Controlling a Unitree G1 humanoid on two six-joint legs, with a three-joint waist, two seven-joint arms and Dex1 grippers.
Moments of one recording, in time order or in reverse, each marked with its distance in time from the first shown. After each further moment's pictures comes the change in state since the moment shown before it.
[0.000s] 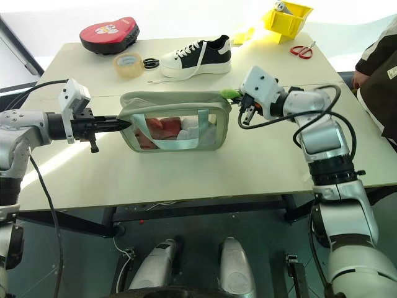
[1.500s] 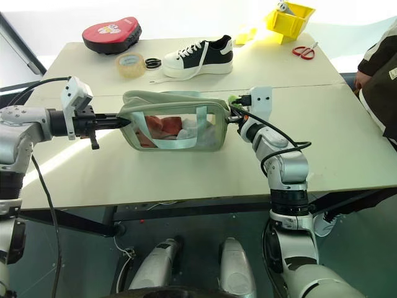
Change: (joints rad) left arm -0.047 -0.003 -0.027 0.075 0.045 -0.045 -0.015; right arm 0.177 0.448 -0.242 -0.224 0.304 0.477 -0.683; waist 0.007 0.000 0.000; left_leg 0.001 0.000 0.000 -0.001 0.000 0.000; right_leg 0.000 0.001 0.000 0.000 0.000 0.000
